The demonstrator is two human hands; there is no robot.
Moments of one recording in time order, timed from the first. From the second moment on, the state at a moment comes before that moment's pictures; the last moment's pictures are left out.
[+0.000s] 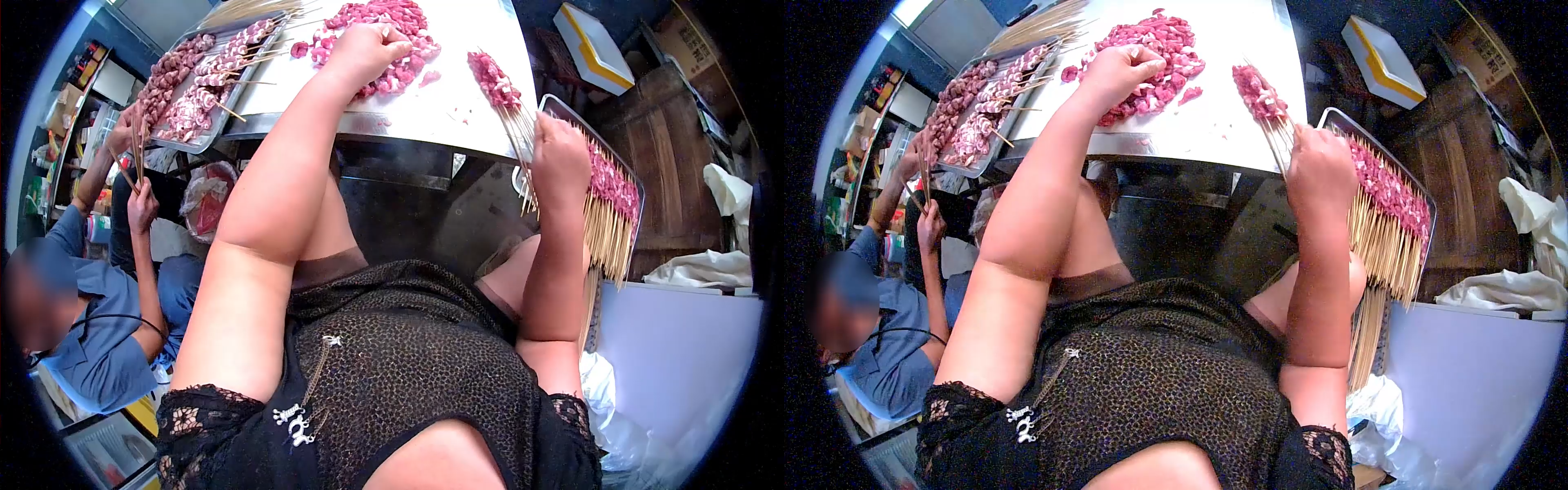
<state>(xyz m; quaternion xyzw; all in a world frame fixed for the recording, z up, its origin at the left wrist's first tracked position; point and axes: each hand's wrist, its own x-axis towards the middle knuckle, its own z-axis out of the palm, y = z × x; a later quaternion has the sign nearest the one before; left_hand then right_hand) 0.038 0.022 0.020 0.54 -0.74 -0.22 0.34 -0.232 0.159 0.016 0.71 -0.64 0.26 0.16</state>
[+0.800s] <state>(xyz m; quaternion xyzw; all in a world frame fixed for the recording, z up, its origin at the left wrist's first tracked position) 0.015 0.034 0.028 0.33 -0.37 -0.69 0.52 -0.180 0.168 -0.034 0.49 -0.49 0.56 -0.45</state>
